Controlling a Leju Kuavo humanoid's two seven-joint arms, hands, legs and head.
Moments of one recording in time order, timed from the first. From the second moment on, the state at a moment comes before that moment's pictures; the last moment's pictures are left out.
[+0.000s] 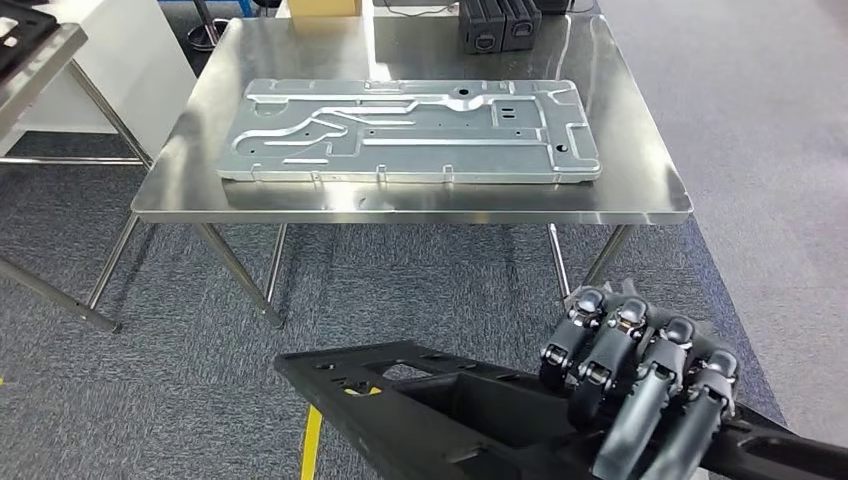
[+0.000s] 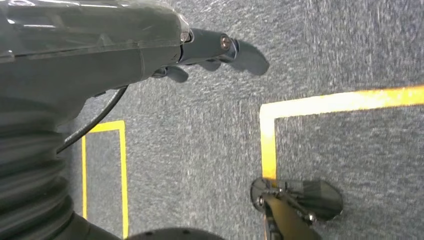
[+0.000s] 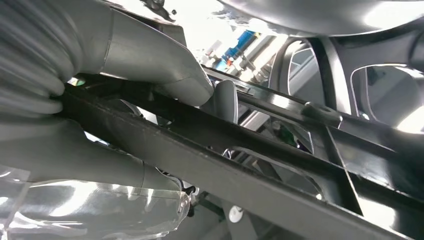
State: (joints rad) left arm -0.10 -0.13 1.08 -0.21 -1.21 0.16 0.00; right arm -0.28 0.13 0.26 -2.06 -0.08 0.76 -0.70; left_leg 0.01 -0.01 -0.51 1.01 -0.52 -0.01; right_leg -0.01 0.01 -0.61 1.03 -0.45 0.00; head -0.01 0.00
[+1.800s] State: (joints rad) left arm -0.10 -0.13 1.09 -0.21 -1.23 0.17 0.01; right arm -0.28 0.13 0.26 -2.08 -0.08 0.79 -0.70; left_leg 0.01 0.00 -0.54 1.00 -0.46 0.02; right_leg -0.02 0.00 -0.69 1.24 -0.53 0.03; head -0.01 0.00
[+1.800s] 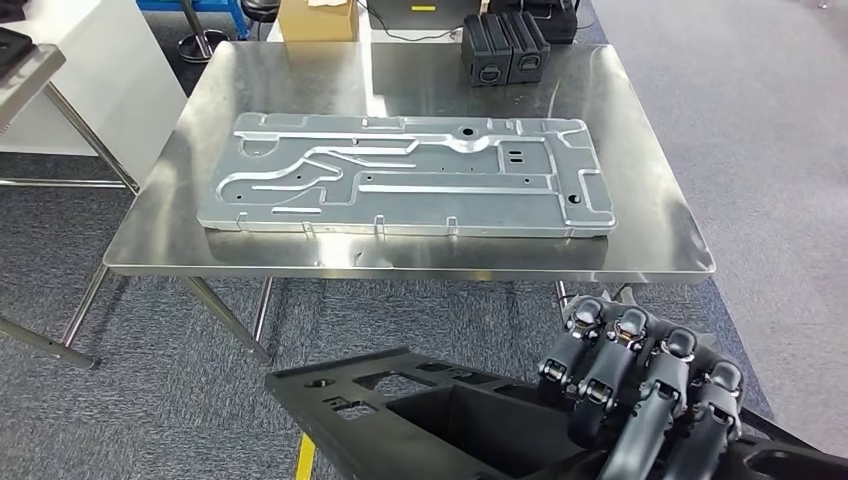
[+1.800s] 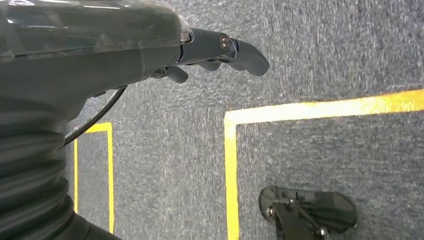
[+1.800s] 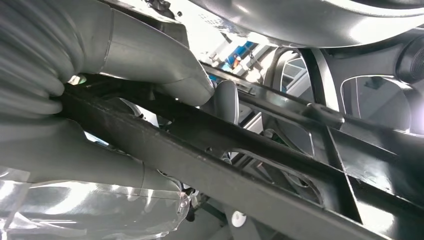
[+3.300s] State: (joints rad) left arm -0.10 -0.13 1.10 -0.21 -1.21 0.18 0.03; right arm -0.29 0.13 0.26 -2.07 -0.07 0.78 -0.70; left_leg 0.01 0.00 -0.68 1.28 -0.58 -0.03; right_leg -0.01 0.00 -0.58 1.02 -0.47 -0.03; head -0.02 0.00
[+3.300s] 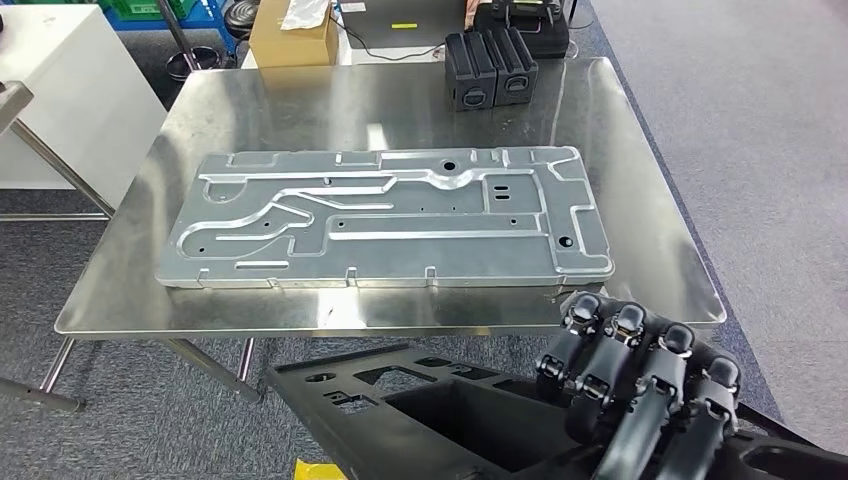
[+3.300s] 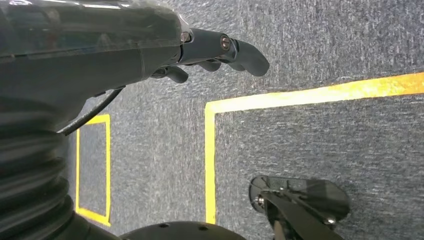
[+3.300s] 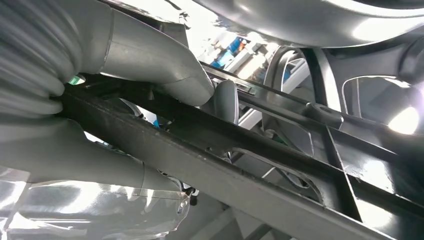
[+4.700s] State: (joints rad) left arm -0.10 -0.15 1.10 -0.21 -1.22 0.18 -0.01; right arm -0.54 -0.05 0.11 -1.37 0.57 0.04 -0.54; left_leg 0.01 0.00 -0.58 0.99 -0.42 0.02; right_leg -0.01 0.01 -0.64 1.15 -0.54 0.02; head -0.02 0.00
